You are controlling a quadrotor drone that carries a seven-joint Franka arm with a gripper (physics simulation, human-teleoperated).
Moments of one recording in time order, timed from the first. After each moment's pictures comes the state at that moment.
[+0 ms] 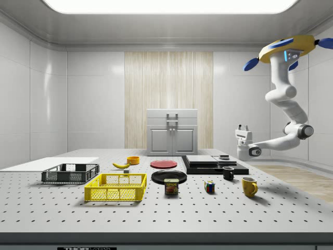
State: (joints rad) arm -0.02 -0.72 0.04 -2.06 -0.04 1.39 0.79
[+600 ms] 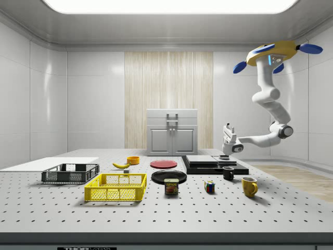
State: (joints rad) arm -0.08 -0.74 0.25 -2.11 -0.34 1.40 0.83
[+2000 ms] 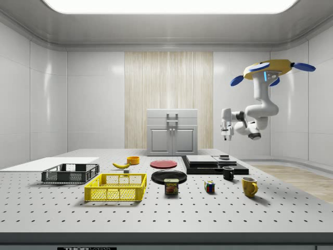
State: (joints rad) arm -0.99 -1.03 1.23 -2.90 -1.98 1.17 1.53
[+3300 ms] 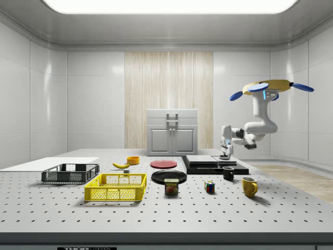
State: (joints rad) arm -1.08 -1.18 1.30 -2.89 -1.93 1.26 1.61
